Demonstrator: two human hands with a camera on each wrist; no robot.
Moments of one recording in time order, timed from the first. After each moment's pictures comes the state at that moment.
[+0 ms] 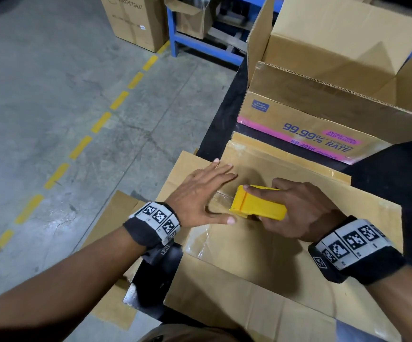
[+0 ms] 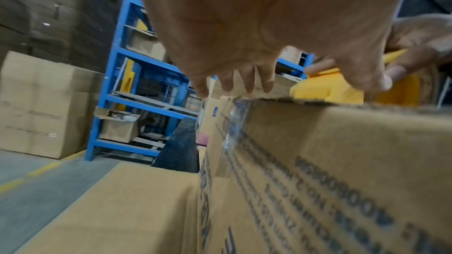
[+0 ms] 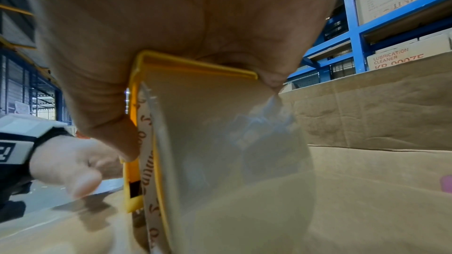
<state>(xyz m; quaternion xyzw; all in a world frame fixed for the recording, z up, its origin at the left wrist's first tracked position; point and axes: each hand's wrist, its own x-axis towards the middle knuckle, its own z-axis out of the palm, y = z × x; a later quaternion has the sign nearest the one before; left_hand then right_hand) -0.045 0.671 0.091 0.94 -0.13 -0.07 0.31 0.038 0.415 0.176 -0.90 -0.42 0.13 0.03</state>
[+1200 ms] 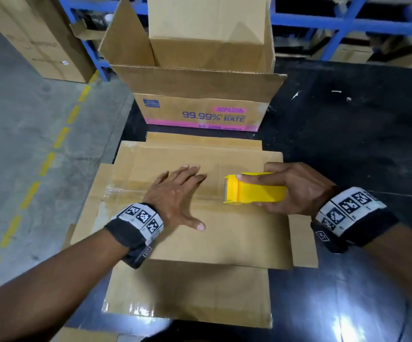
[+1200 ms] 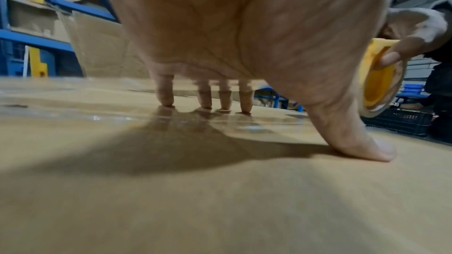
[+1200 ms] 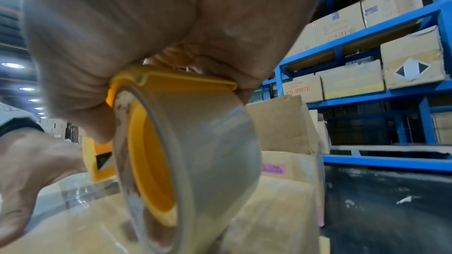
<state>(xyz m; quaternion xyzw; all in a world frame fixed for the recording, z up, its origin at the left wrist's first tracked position) -0.002 0.466 0.126 0.96 -0.15 -0.22 0.07 0.052 0.148 0.189 -0.90 -0.39 0.14 0.11</state>
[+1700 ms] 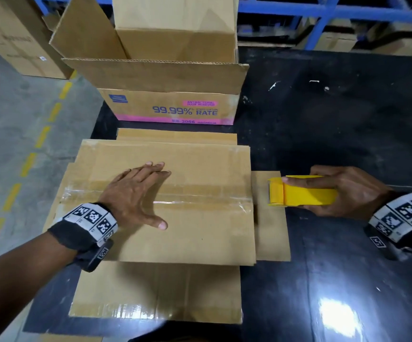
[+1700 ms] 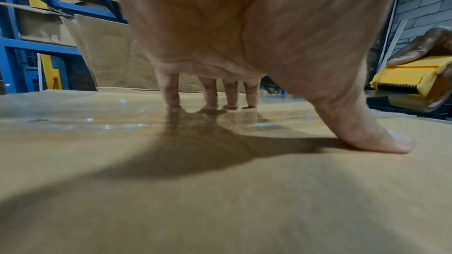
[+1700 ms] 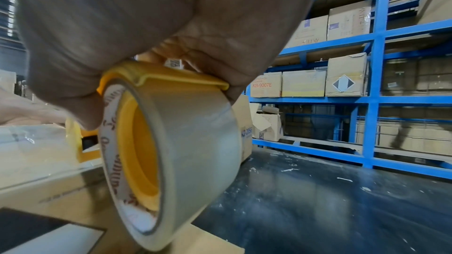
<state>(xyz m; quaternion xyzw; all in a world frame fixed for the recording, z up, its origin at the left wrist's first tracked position) 0.002 0.464 0.124 0.96 -0.14 -0.22 0.06 0.042 -0.015 0.197 -0.93 -0.31 0.17 0.09</state>
